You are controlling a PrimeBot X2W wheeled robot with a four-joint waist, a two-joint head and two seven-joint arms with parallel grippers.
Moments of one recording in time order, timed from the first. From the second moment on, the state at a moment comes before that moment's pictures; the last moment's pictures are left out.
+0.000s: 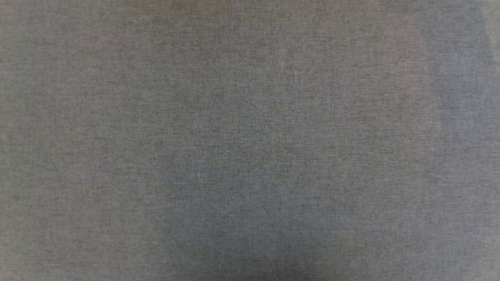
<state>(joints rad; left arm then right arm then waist) -1.91 0.54 -0.51 0.45 -0.52 -0.08 0.07 -1.83 -0.55 0.43 0.59 0.54 0.13 0.14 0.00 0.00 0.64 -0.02</state>
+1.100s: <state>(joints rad) -0.63 0.61 -0.66 0.29 -0.66 0.11 -0.20 -0.92 -0.62 0.94 0.59 0.91 0.13 -0.13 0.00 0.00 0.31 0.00</state>
